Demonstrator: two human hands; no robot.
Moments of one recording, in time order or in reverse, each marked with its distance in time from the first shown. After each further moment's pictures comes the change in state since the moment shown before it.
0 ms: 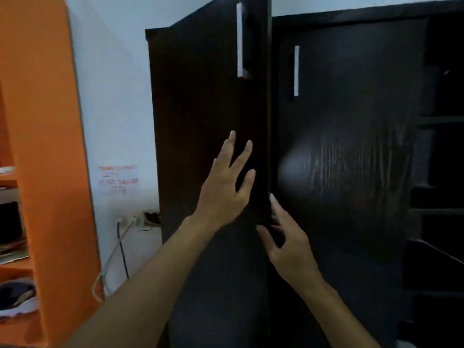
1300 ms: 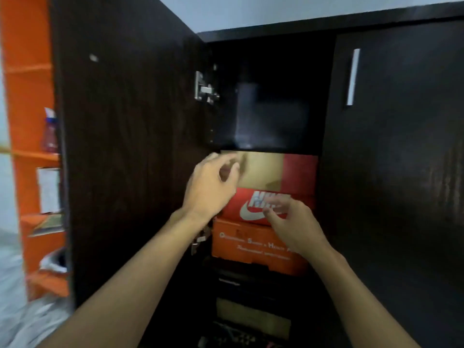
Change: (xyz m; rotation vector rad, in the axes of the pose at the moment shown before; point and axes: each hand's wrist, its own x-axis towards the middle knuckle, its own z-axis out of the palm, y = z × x) left_hand 0.007 -0.028 -0.050 0.152 0.260 -0.344; right_hand 0.098 0.005 0.020 -0.147 -0.259 0.172
